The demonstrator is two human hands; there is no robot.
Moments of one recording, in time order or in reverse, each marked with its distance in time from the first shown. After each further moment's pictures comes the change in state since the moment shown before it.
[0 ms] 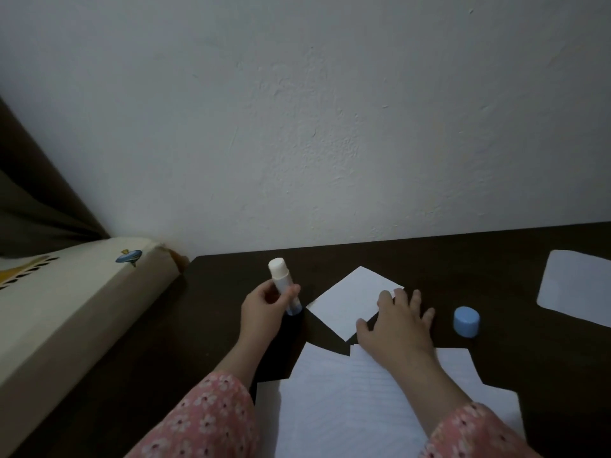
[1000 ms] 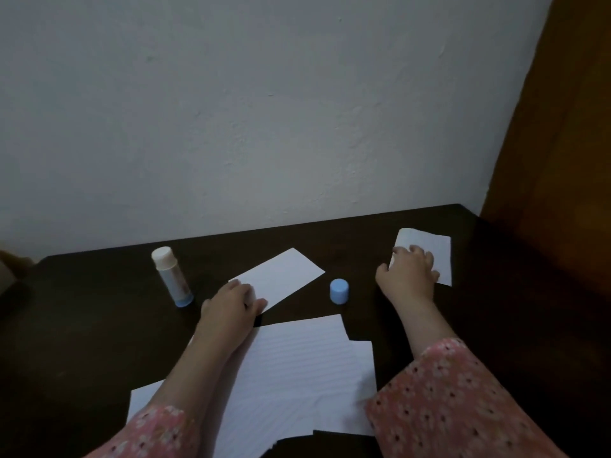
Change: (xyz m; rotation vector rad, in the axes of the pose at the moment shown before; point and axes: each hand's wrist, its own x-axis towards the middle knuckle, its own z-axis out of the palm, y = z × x) left_hand -0.054 0.041 0.083 0.751 -0.299 0.377; right_hand 0.006 0.145 -0.085 0.005 0.344 0.477
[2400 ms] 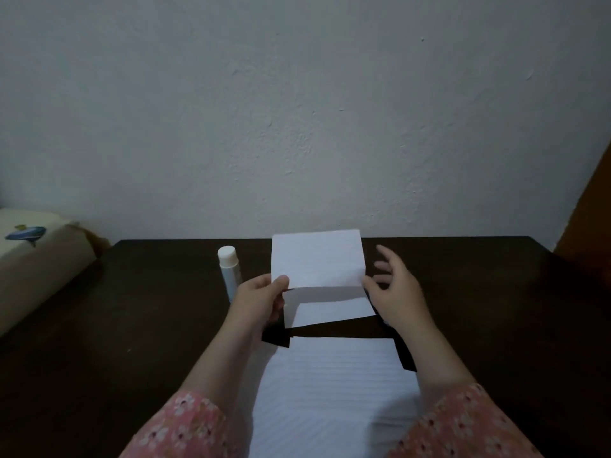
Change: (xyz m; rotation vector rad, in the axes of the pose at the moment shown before) left_hand 0.004 -0.029 -0.024 -1.181 -0.009 -0.379; right_hand -0.044 -0.070 0.012 0.707 -0.268 -0.342
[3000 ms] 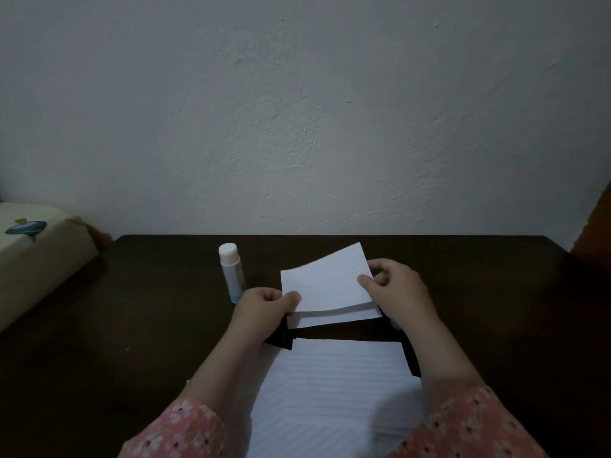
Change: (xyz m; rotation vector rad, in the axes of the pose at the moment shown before) left_hand -0.002 -0.005 0.002 0.393 0.032 -0.025; right_hand 0.020 0.001 0.010 -0.327 -0.054 0.065
